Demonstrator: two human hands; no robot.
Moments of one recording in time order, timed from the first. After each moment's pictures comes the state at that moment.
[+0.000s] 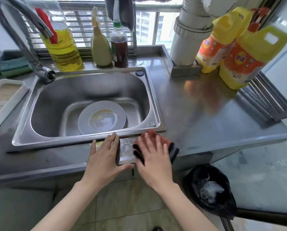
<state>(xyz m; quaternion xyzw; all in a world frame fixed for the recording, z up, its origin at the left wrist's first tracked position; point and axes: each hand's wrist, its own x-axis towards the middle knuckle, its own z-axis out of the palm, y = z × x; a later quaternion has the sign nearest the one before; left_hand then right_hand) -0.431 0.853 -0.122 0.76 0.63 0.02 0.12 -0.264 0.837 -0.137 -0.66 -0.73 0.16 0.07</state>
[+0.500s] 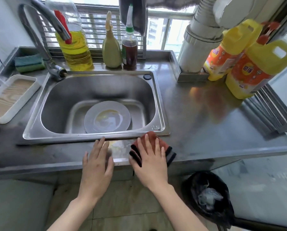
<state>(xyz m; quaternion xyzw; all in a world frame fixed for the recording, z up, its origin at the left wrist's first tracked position) -0.444 0.819 -0.125 0.66 0.69 0.23 0.18 -0.282 0.844 -0.130 -0.66 -0.74 0.15 0.07</state>
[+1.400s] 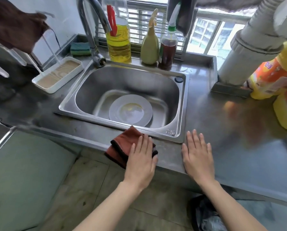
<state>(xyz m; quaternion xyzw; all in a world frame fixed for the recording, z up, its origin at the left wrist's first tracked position) -0.330 0.838 -0.141 0.66 0.74 0.06 0.11 -0.156 0.913 -0.151 -0.63 -0.77 0.09 0.03</state>
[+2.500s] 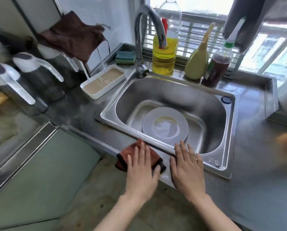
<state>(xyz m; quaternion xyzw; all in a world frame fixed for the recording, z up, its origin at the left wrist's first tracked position) -0.424 0.827 -0.143 0.53 0.84 0.01 0.14 -0.299 0.908 -0.152 -0.52 -0.85 0.08 0.05</state>
